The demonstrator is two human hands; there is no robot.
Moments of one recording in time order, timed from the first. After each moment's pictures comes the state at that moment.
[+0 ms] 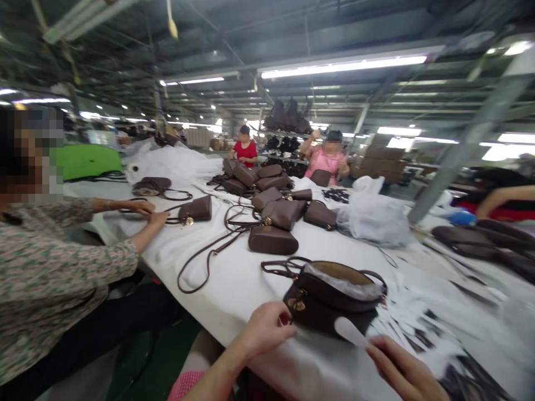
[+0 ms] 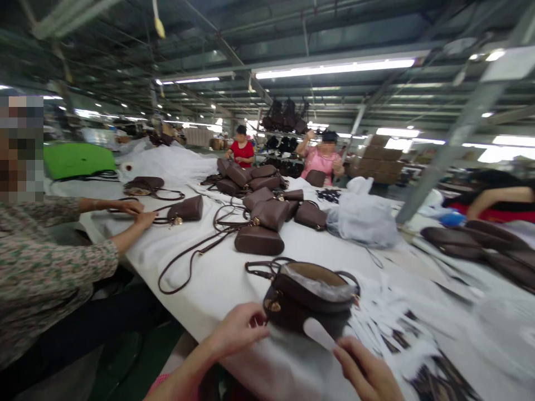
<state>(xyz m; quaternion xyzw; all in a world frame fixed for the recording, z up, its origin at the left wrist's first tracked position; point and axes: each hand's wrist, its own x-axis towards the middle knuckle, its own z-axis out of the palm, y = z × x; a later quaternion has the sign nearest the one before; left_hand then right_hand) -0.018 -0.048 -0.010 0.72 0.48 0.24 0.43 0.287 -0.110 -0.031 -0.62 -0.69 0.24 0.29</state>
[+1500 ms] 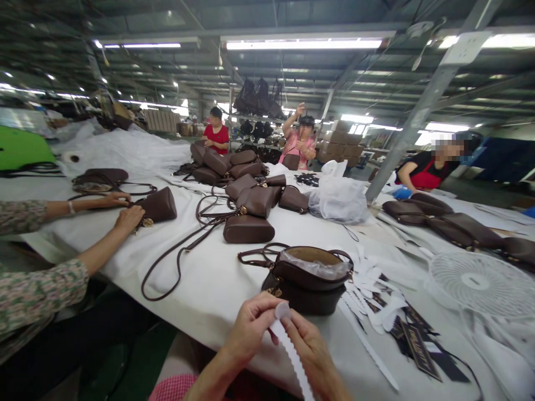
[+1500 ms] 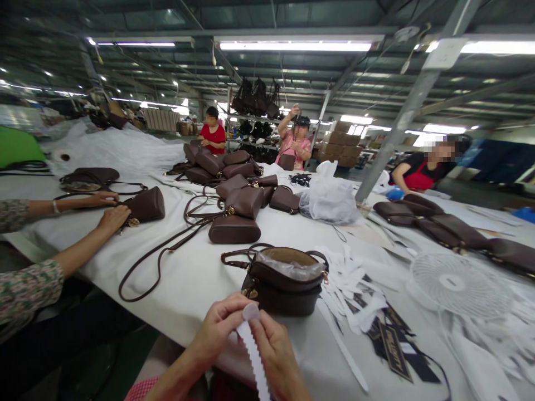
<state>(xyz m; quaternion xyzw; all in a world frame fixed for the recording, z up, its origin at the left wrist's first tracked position) -0.002 -0.058 -0.007 0.54 0.30 0.45 0.65 0.143 -0.099 -0.019 -0.53 -0.58 0.46 0.42</state>
